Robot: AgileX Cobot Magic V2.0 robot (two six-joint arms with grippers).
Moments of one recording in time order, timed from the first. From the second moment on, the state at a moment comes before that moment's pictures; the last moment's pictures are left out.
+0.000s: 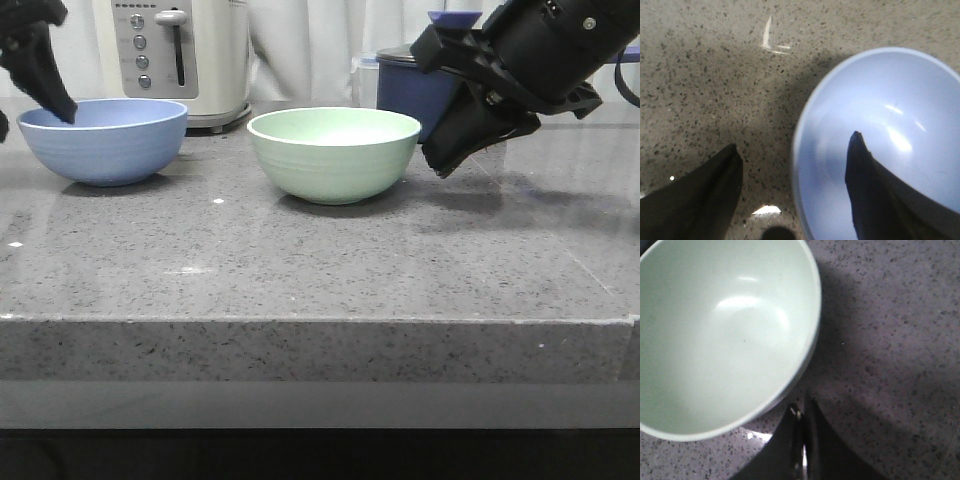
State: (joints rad) left arm -0.04 1.73 -1.40 -0.38 0.83 0.14; right arm 0.26 1.57 -1.07 0.73 0.53 -0.60
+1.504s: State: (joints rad) left arm -0.50 1.87 -1.81 -0.25 0.98 0.09; right arm 0.26 1.57 -1.07 0.73 0.53 -0.60
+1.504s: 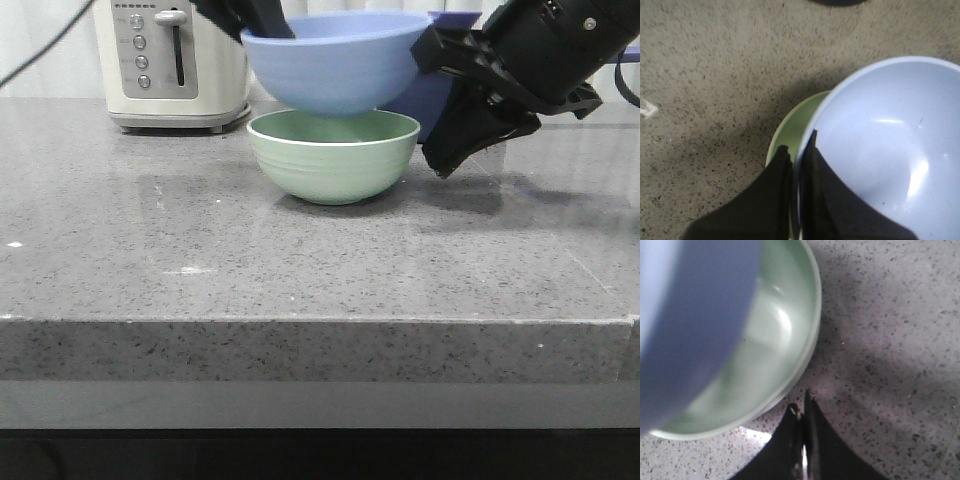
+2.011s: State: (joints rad) left arm -0.51 1.93 -1.82 -0.24 0.97 0.09; right arm 0.26 1.57 -1.07 0.73 0.53 -0.60
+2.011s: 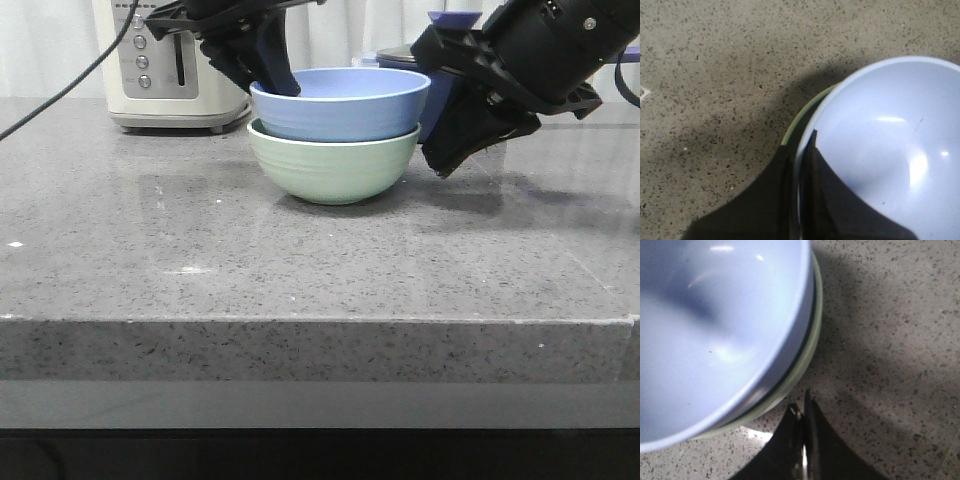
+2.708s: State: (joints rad) left arm -0.51 1.79 -1.82 -0.19 1.05 0.09; right arm 0.26 1.57 -1.07 0.73 0.53 -0.60
